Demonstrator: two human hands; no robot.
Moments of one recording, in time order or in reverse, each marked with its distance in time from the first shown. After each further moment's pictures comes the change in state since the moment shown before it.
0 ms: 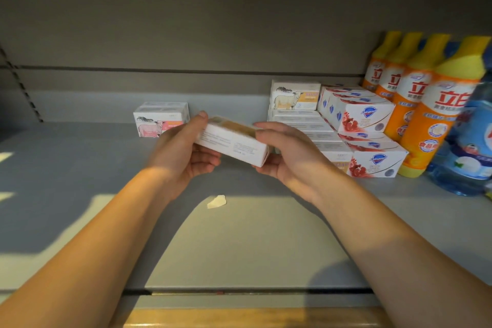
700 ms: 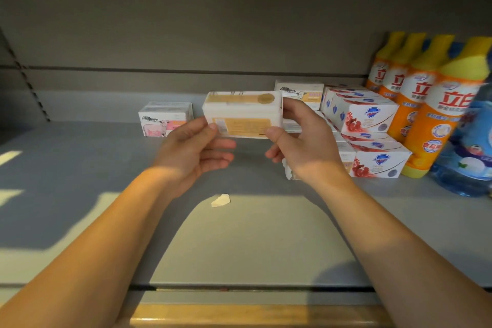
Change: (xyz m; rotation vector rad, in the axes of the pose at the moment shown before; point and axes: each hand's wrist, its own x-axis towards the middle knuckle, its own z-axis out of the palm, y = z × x) left_hand -0.003 -0.003 -0.001 -0.013 -0.173 0.074; right_hand -0.006 -0.007 -0.006 -0.443 0.168 -0.511
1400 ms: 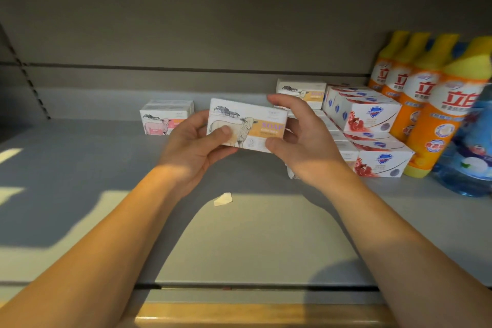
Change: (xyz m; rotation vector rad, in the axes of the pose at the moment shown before) left_hand 0.005 -0.007 0.000 -0.059 -0.066 0.112; right_hand 0.000 0.007 -0.001 -0.013 -0.132 -0.080
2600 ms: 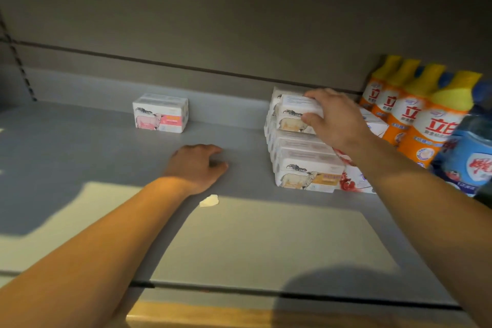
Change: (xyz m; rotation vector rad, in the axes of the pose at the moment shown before) left_hand 0.017 -0.039 -0.009 1.367 0.034 -0.095; right_hand 0.071 0.017 -0.087 -1.061 -0.030 0.004
